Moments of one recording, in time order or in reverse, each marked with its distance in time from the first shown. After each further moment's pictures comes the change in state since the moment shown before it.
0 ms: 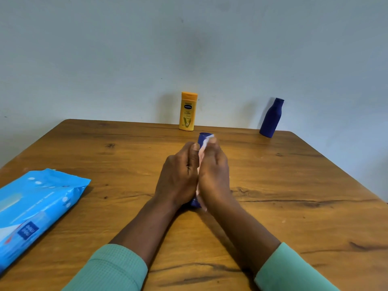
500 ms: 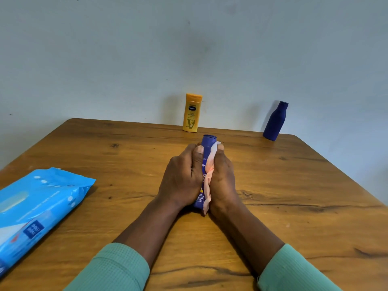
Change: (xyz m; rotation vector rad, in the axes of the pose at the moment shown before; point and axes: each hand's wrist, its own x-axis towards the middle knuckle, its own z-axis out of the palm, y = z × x) left_hand 0.001 -0.003 0.000 0.002 0.010 -0.038; right_hand -0.001 0.003 -0.005 0.424 -0.113 0.229
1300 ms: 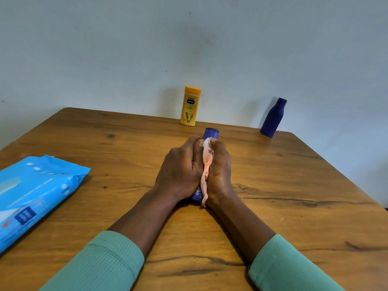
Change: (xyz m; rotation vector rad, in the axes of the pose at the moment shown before) left_hand -0.001 0.000 0.001 0.085 -0.012 0.098; right_hand 0.009 0.004 -0.007 0.049 -0.028 -0.077
